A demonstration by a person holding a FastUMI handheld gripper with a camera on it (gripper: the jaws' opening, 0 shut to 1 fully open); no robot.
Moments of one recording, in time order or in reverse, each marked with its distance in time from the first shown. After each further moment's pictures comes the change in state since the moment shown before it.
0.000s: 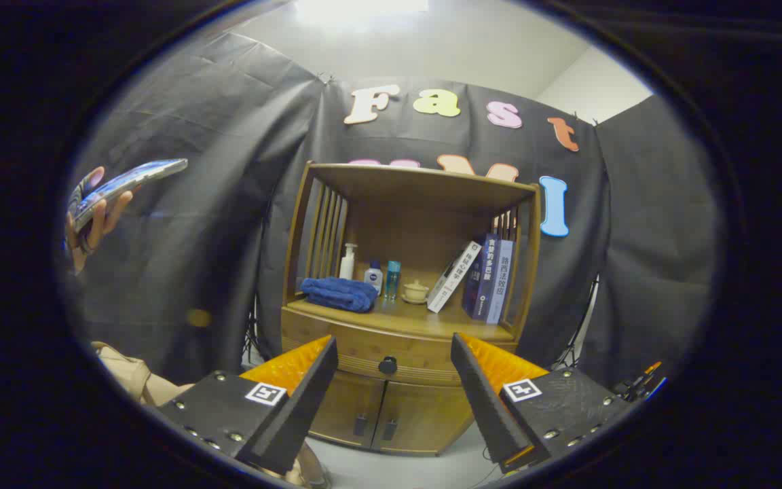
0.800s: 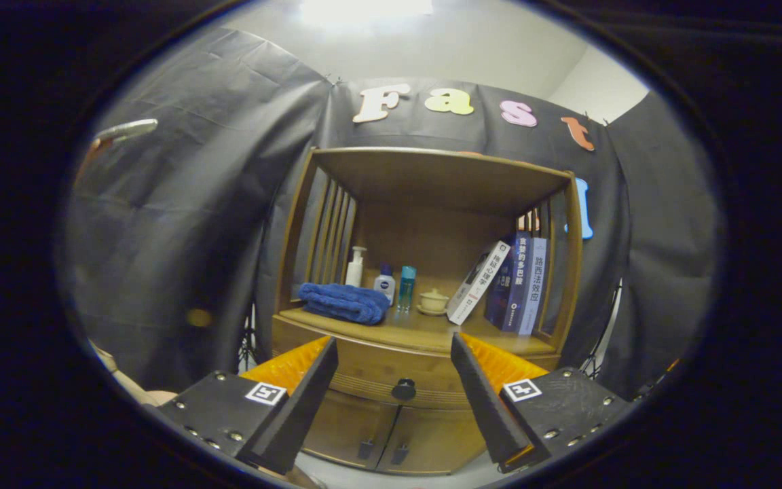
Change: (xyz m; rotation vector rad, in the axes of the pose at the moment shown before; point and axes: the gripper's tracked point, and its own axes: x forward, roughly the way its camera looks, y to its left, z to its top) arm 0.122 0.023 -0.037 -0.001 -0.085 0.007
